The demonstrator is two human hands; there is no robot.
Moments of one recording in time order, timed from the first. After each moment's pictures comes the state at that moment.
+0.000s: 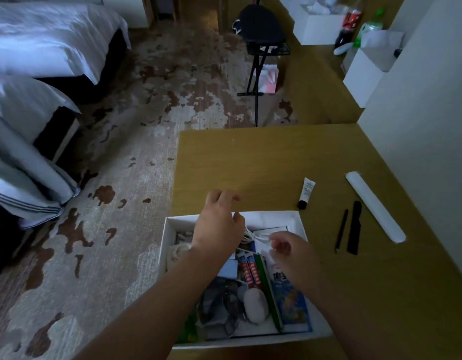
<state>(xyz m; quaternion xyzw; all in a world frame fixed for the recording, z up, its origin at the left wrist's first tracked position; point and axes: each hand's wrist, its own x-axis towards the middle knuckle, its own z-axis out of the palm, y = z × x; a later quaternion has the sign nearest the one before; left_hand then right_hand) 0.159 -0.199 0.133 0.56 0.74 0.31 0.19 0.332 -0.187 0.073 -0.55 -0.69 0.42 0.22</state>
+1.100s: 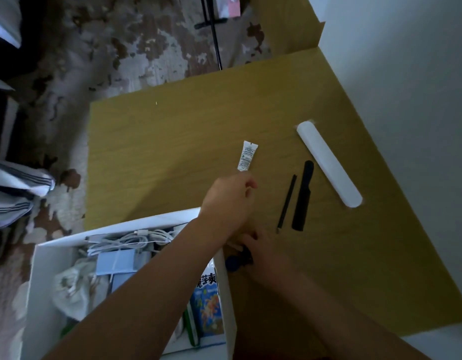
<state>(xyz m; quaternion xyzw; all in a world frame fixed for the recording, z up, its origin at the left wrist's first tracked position) 0.327 -0.061 0.069 0.64 0.71 0.13 0.27 0.447 -0.133 -0.046 -0.51 -0.78 0.35 -0.02</state>
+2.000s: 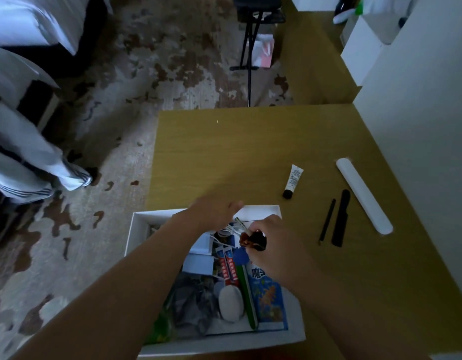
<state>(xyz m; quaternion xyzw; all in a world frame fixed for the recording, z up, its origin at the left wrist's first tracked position) 0.163 -0.124 0.082 0.64 0.69 -0.06 0.34 0.341 -0.162 0.089 -0.50 -0.80 0.32 0.11</state>
